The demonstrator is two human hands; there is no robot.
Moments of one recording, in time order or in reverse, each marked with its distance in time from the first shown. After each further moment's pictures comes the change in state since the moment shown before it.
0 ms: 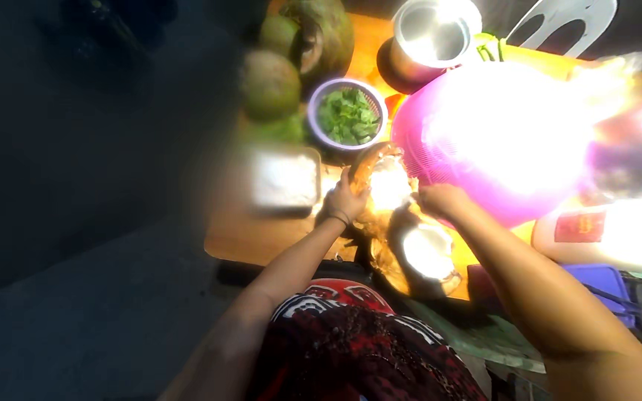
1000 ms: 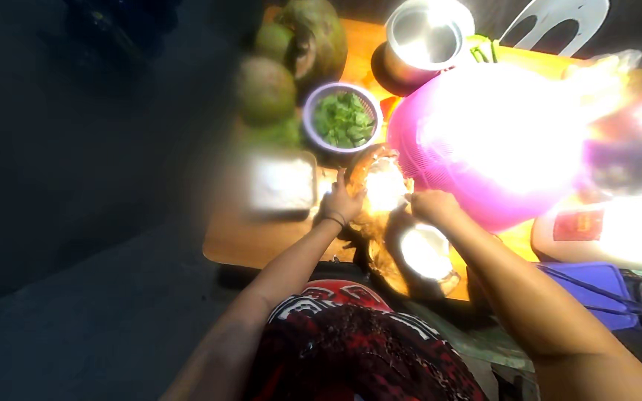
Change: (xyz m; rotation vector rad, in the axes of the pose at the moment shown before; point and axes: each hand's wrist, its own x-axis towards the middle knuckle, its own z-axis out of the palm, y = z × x) left_hand 0.002 0.002 0.000 0.047 -0.002 -0.011; right_hand -0.001 -0.002 0.017 0.037 0.055 0.004
